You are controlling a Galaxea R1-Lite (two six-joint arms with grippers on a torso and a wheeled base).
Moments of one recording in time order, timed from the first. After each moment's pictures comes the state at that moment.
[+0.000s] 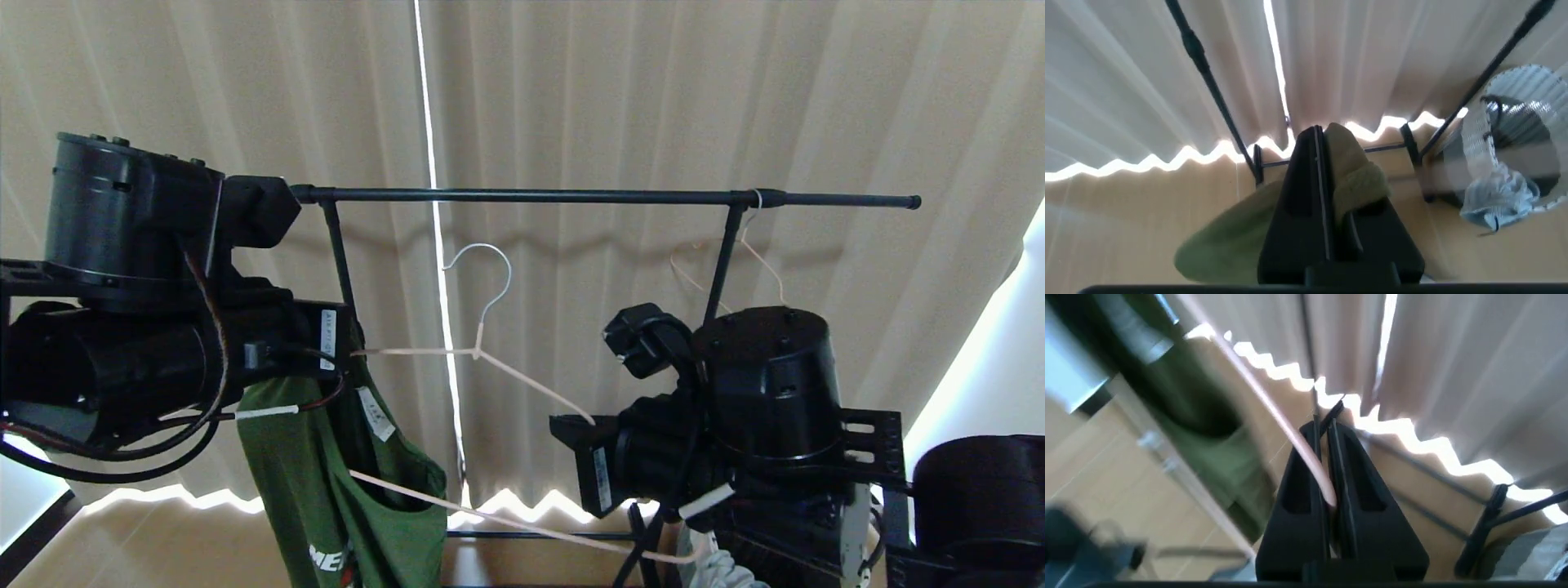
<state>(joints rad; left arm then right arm) -0.53 1.46 -1.00 0.03 0.36 -0.14 0.90 1.73 -0.84 -0.41 -0.16 0.35</state>
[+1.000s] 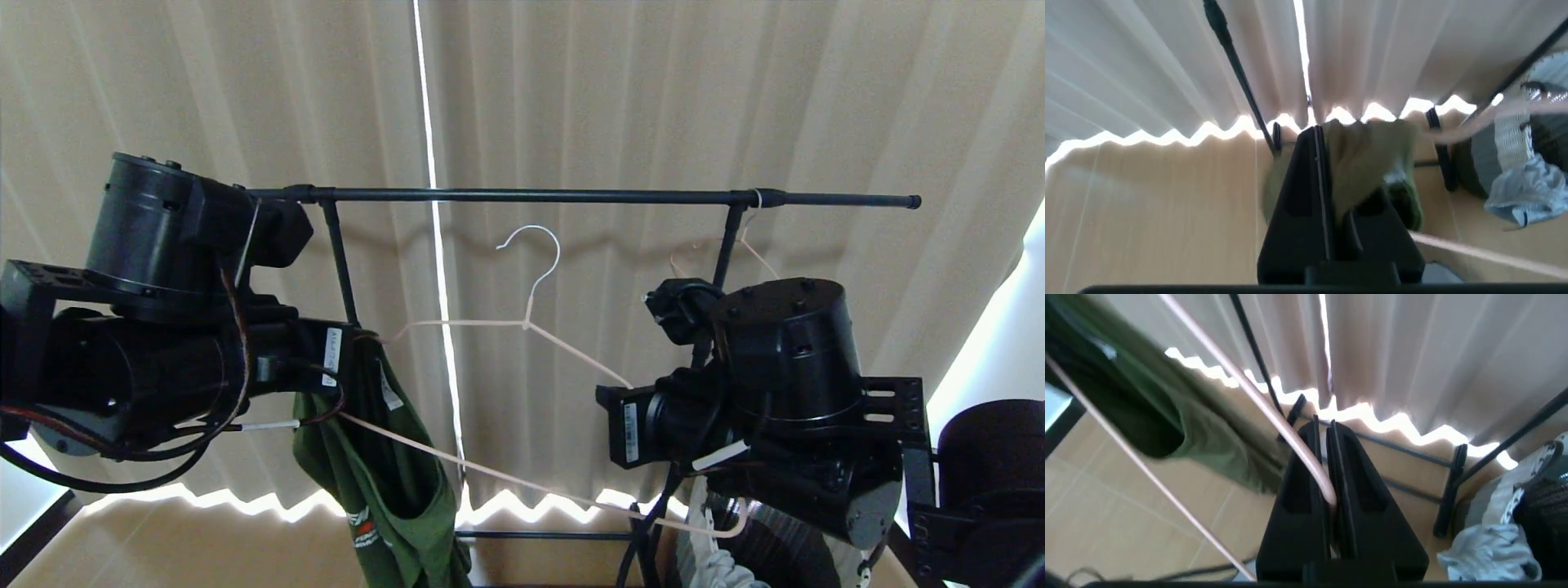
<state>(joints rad) -0.54 1.49 -1.02 0.13 0.41 -0.15 0.84 1.71 -0.90 -0.30 -0.33 0.43</state>
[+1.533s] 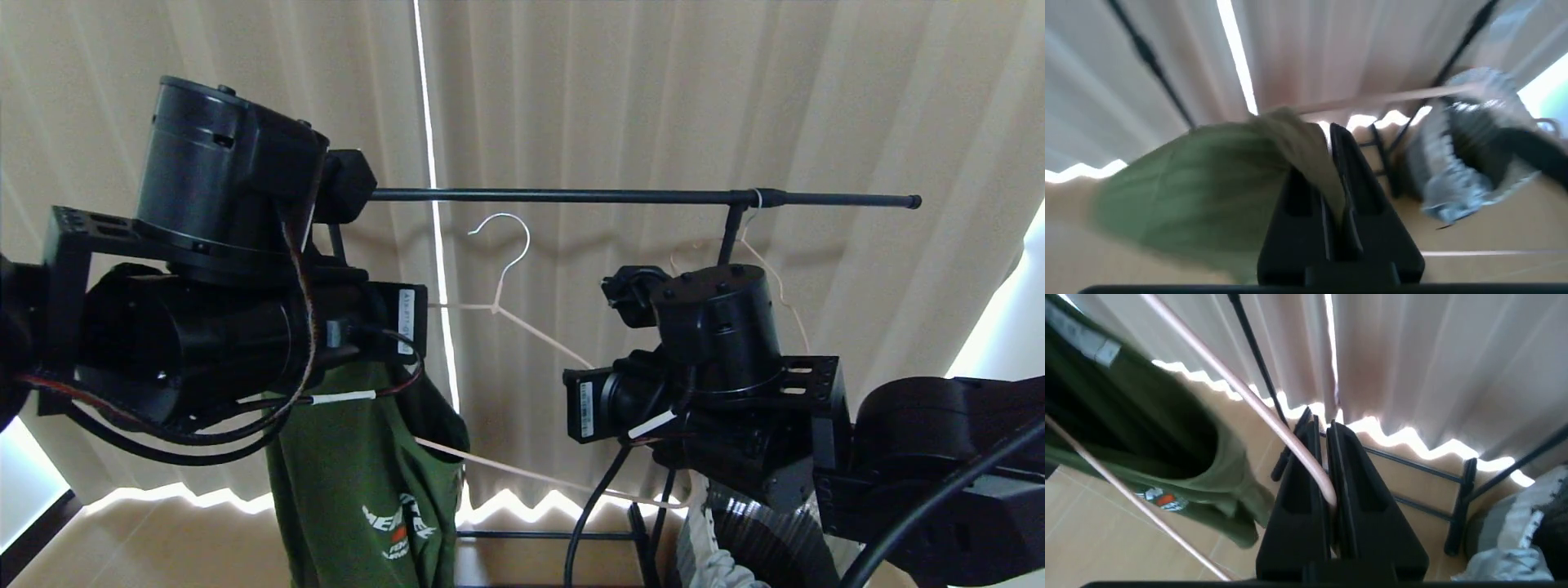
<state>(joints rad) -0.71 1.55 -1.18 0.13 0.41 -0.26 0.85 1.81 -1.02 -0.31 -0.33 0.43</state>
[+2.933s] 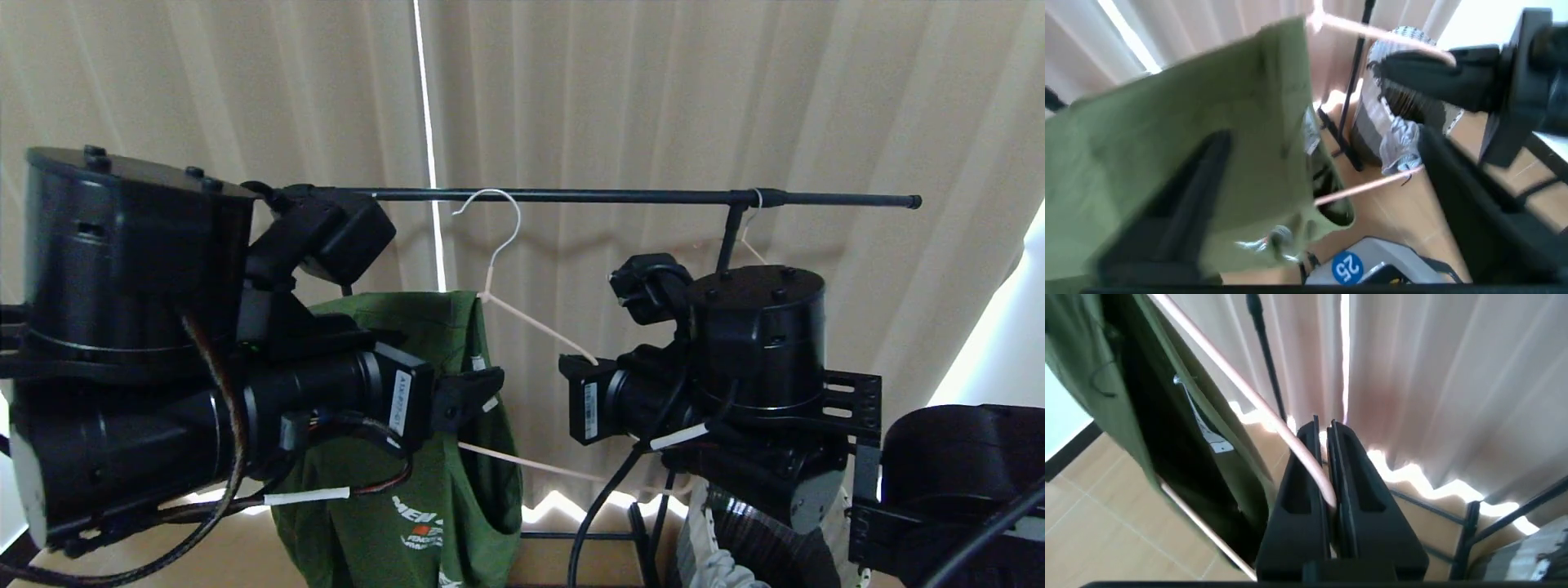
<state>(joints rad) -0.77 1.43 -0.94 -0.07 0.18 -0.08 0.86 1.77 -0.93 -0.49 -0.33 0.32</state>
